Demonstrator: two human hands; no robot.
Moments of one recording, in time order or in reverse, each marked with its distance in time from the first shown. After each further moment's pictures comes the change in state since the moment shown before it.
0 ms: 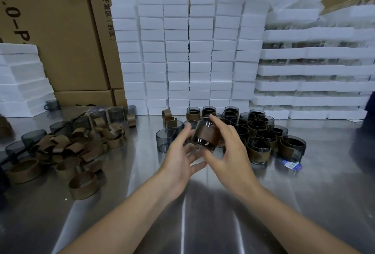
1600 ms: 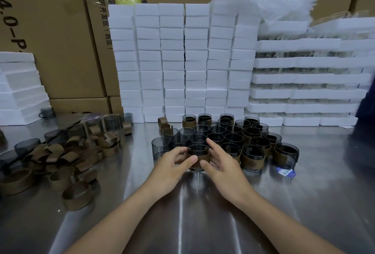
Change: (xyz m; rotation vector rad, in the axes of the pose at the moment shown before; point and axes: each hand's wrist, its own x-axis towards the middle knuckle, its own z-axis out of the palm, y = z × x) left_hand 0.036 -0.016 -0.050 0.760 -0.048 0.308; right_hand -0.003 0.031 0.001 0.154 -0.184 0.354
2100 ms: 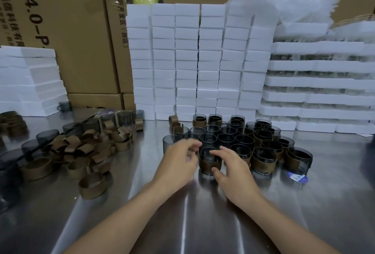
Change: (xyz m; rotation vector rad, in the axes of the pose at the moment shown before) left_hand -0.002 0.013 -0.001 0.360 0.224 0.141; right_hand -0.003 -0.007 -0.001 -0.522 -0.004 -0.060
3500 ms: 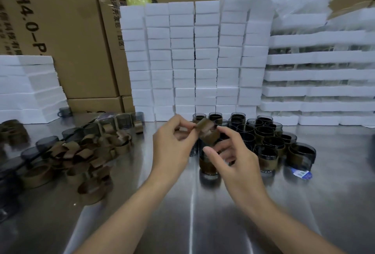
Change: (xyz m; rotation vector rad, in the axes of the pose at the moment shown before) left_hand 0.003 0.053 -0.025 -0.500 0.250 0.038; right_hand -0.016 -0.034 -0.012 0.451 0.351 -0.149
